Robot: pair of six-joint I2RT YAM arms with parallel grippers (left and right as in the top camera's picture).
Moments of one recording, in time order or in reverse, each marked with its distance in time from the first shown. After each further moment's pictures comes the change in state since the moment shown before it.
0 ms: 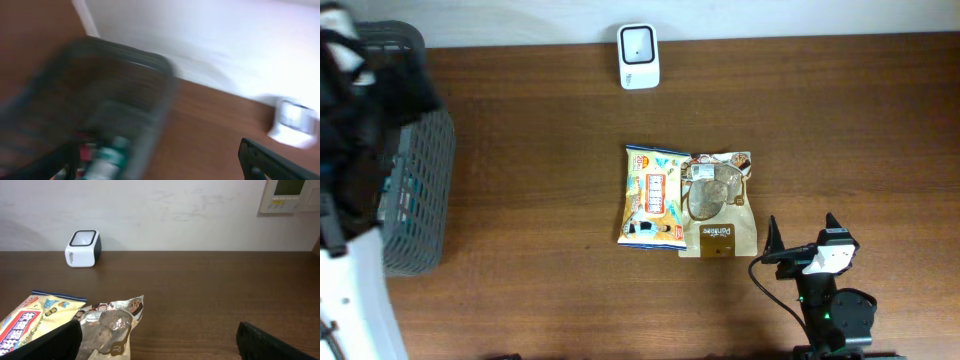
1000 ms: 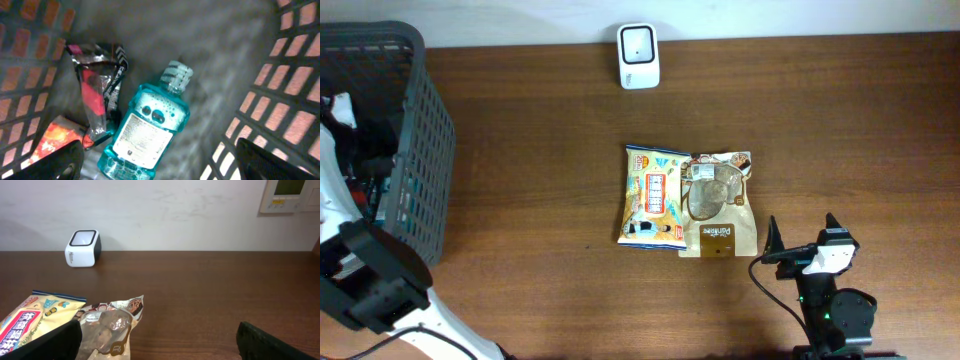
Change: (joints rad) left arm 0.357 0.640 0.001 -0.119 0.165 0.232; right arm 0.000 0.000 0.000 0.000 0.000 0.001
